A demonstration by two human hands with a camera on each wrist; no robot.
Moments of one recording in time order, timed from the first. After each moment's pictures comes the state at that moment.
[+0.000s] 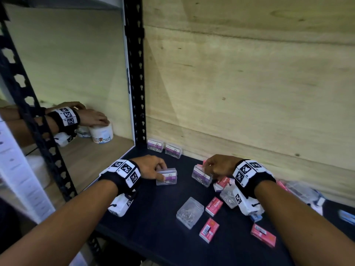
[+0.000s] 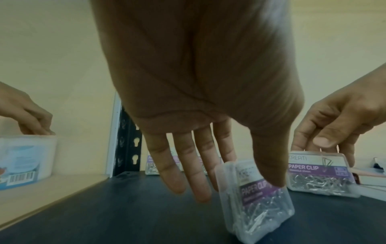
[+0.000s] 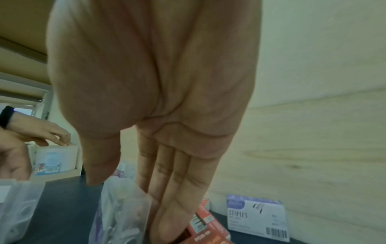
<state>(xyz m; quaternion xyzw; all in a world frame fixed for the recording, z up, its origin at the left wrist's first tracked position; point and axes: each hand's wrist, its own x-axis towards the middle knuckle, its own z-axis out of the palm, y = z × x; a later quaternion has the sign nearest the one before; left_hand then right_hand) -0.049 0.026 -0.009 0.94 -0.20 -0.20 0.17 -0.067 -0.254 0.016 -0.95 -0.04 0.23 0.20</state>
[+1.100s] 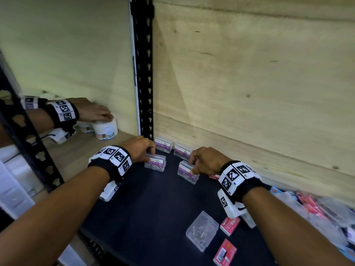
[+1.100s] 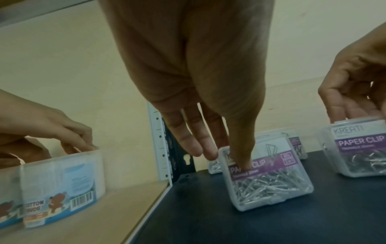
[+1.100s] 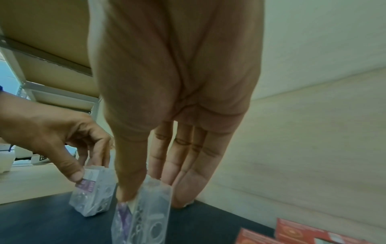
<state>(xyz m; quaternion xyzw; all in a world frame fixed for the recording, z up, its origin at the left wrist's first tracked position) 0.014 0.076 0.002 0.98 -0.19 -0.06 0.08 -0.017 -0.183 0.006 -0.97 -0.12 0.16 0.17</state>
